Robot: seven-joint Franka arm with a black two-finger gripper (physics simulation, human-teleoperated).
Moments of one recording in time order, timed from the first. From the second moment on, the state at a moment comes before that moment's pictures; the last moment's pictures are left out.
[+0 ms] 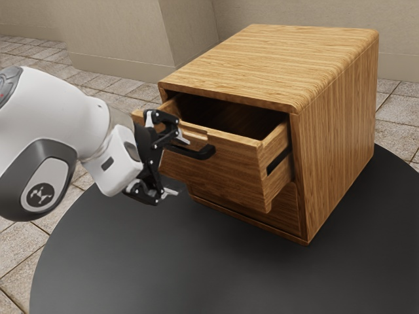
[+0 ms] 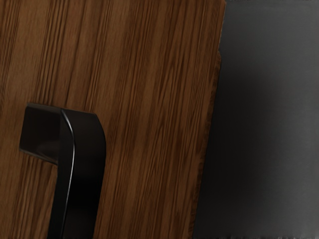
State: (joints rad) arm -0.12 -0.49 0.03 -2.26 0.08 2.46 1.27
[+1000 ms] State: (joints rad) arm -0.07 -0.81 -0.01 -2.50 0.06 2.39 1.24
